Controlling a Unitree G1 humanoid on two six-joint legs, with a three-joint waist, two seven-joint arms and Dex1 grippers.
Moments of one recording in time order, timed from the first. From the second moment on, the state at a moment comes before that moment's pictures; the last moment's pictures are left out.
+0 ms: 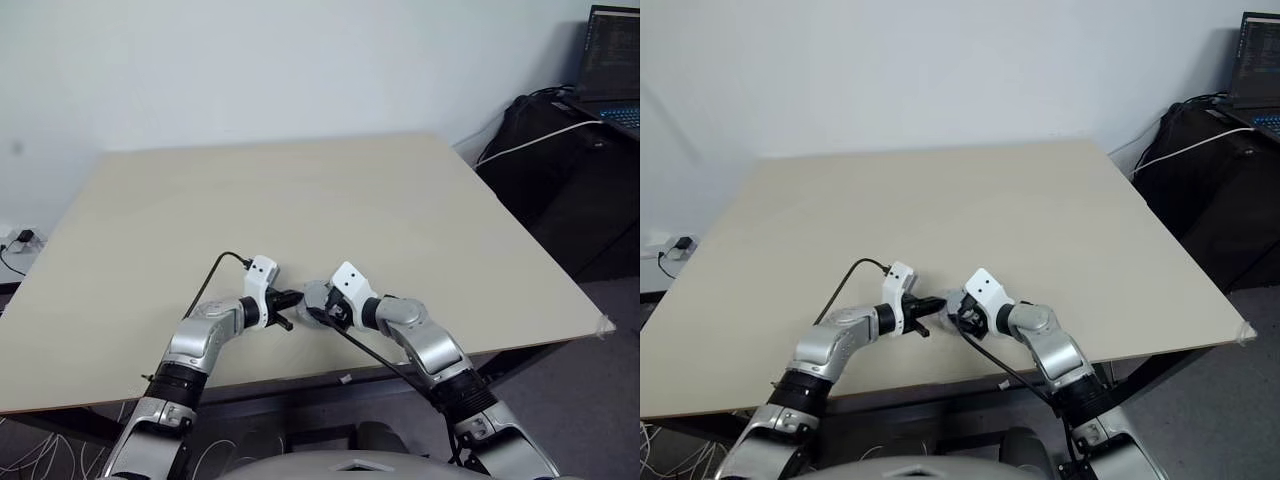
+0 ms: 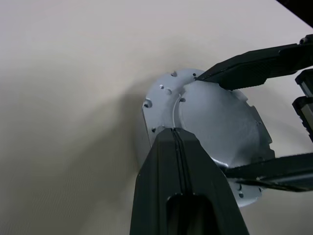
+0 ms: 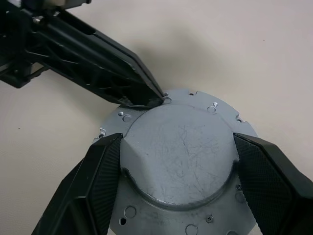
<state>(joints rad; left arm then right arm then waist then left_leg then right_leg) -0.28 0.24 -0.16 0.25 -0.28 0.59 -0.68 -0.25 -0.23 0.36 0.12 -0.01 0.46 0.63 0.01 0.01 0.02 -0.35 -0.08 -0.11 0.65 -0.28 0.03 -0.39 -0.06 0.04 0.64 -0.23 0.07</state>
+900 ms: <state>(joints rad) -0.29 0.23 -0.17 0.26 -0.25 0.60 -0.68 -0.20 -0.17 0.31 0.11 0.02 0.40 0.57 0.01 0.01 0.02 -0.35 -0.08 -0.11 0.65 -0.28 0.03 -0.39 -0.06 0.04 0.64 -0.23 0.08</state>
